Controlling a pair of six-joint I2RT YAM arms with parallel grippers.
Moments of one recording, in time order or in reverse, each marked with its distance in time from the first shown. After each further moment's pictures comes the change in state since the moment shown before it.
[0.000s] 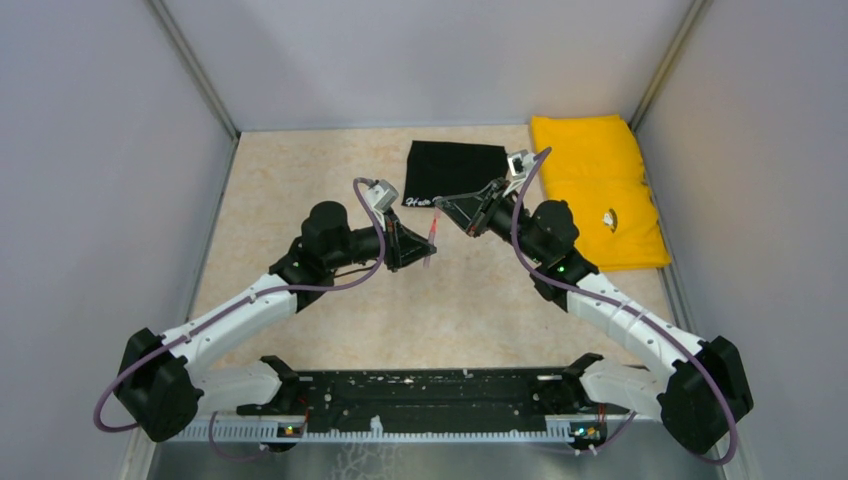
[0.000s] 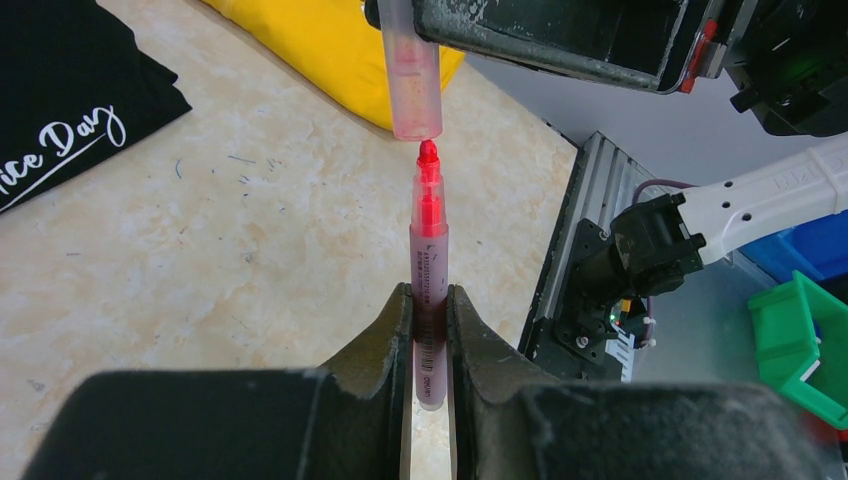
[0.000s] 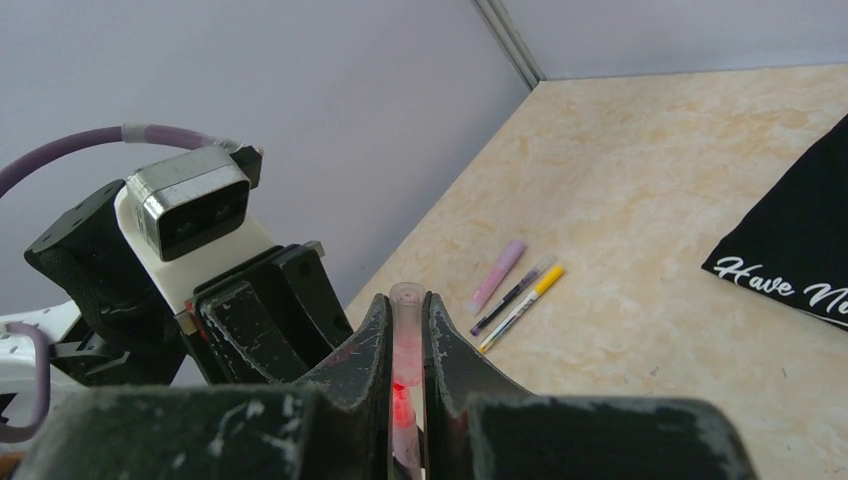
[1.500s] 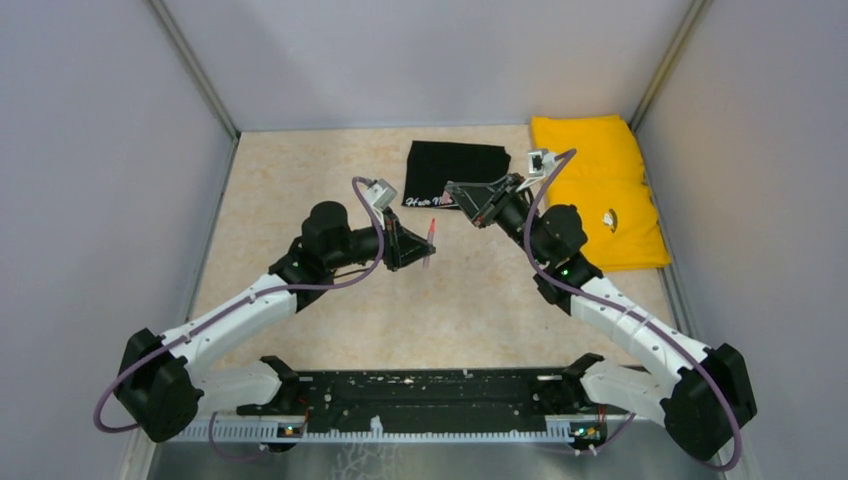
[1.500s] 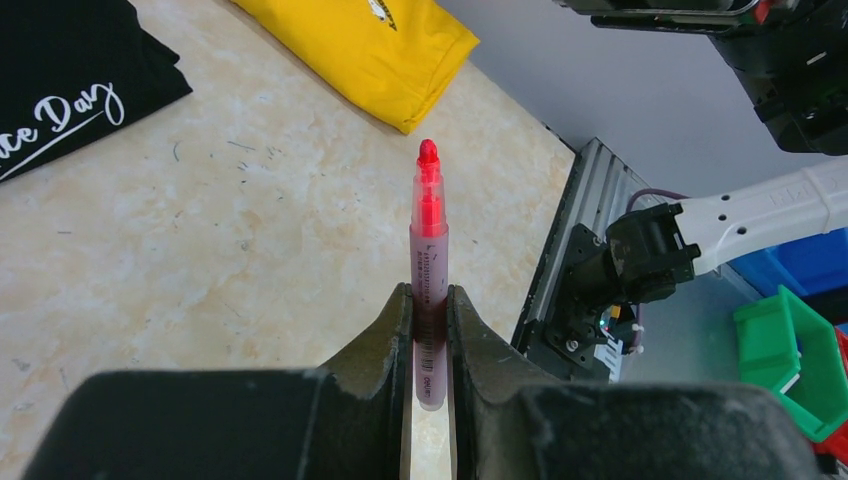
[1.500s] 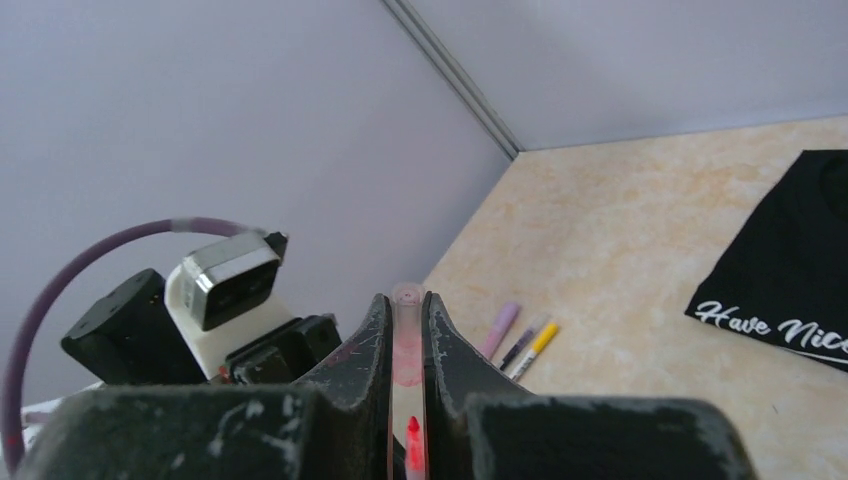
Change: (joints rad) left arm 0.009 -0.006 0.000 -0.019 -0.021 -0.044; right arm 0.000 -0.034 -0.006 0.037 0.155 0.054
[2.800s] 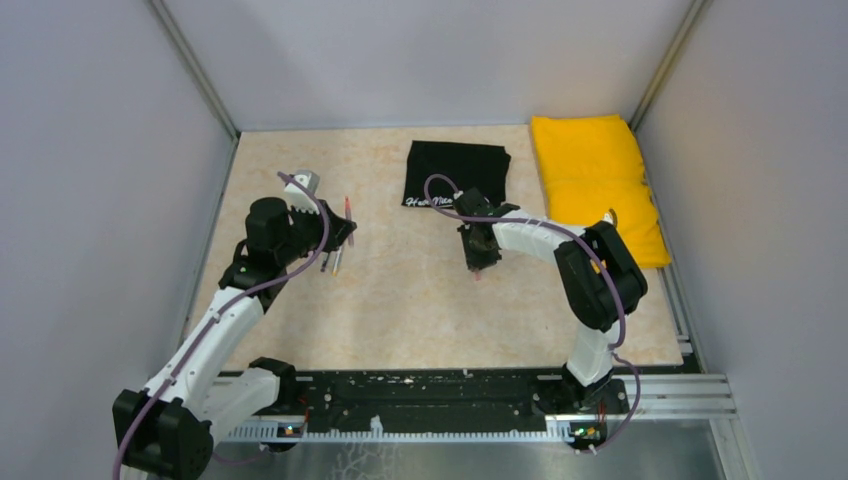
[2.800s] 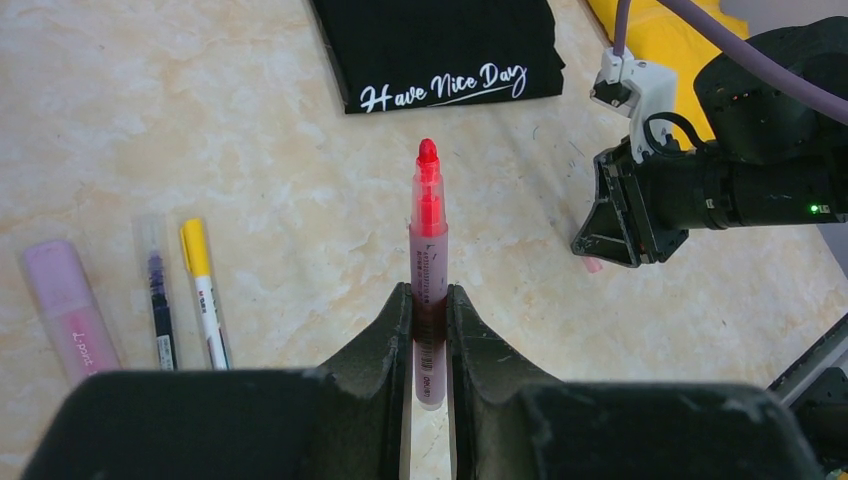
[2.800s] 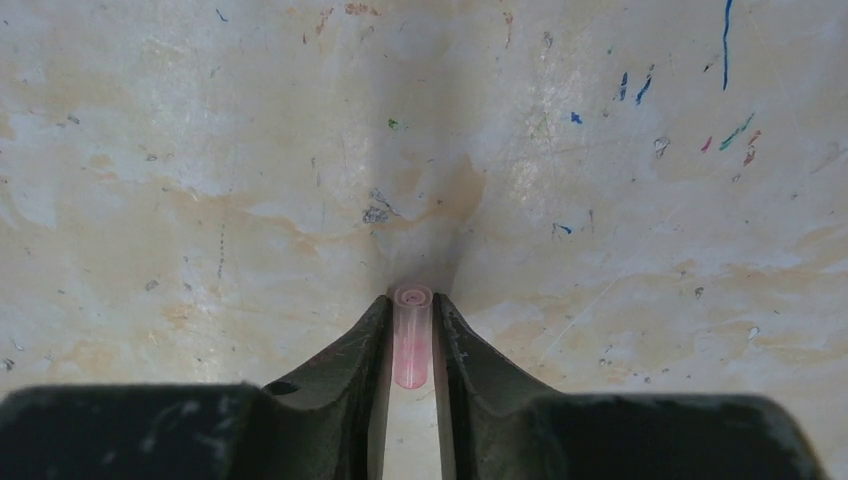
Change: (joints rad) left arm 0.415 -0.185 -0.051 -0.317 -0.192 0.124; right arm -0.004 0.756 0.418 -1.096 0.239 -0.368
